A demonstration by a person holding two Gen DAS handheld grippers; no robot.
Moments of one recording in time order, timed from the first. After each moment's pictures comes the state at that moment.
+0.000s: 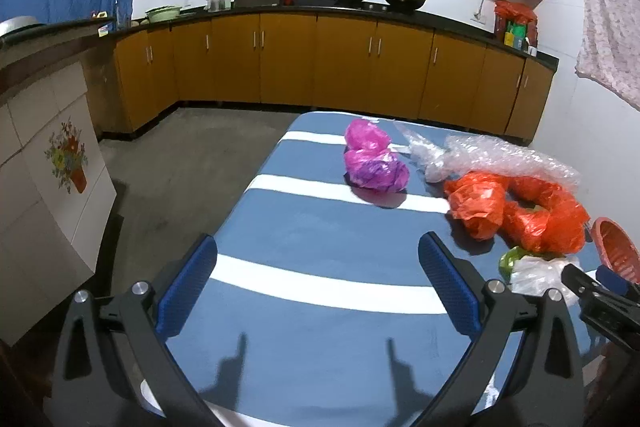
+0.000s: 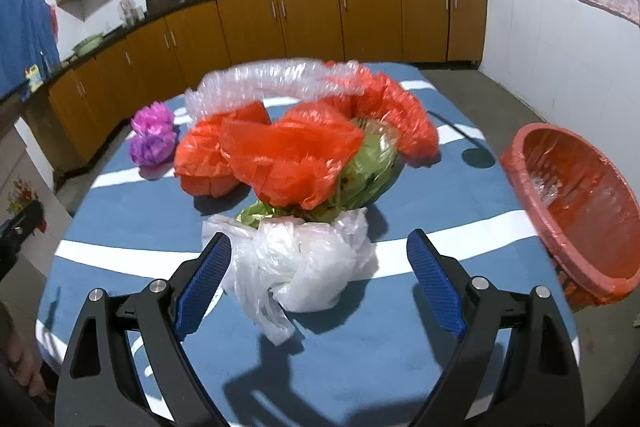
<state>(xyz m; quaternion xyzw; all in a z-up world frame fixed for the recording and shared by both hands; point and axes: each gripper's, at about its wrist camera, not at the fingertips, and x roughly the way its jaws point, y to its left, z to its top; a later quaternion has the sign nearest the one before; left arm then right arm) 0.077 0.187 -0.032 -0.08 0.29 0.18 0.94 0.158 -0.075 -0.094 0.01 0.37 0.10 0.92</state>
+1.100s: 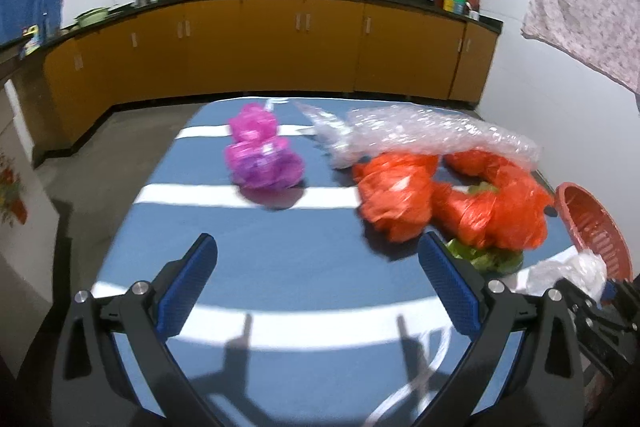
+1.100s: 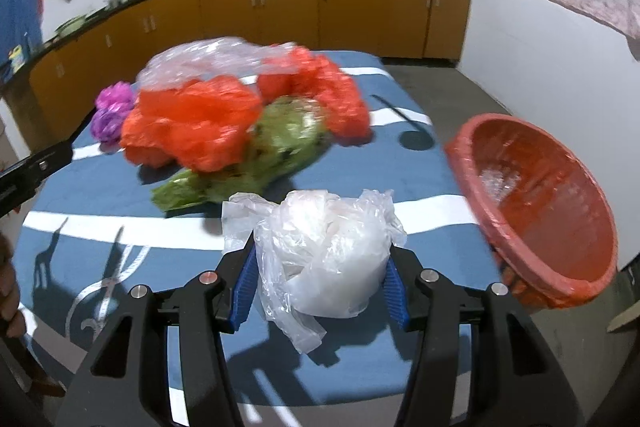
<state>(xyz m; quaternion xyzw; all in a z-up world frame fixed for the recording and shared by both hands) 0.156 0.127 -0.048 -0.06 0.33 0.06 0.94 0.148 -0.135 -0.095 -0.02 0.37 0.06 0.93</state>
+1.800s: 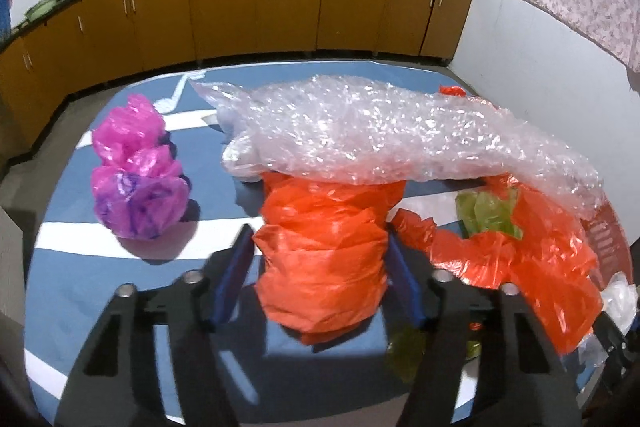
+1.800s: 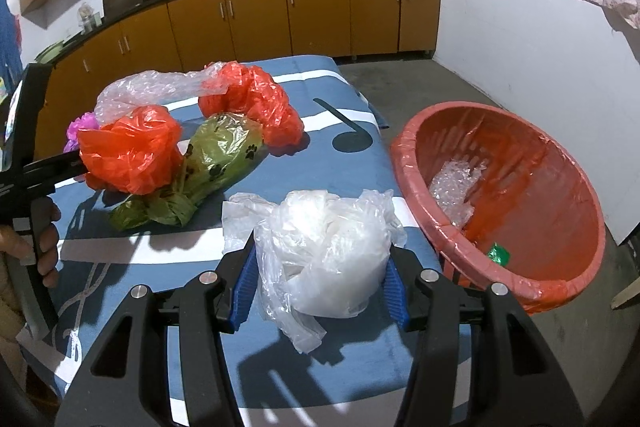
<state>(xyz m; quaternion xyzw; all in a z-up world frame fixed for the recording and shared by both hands) 0.264 0.094 -0.084 -0.05 0.41 -0.01 0.91 0.157 -0.181 -0.095 0.01 0.37 0.03 0.93</state>
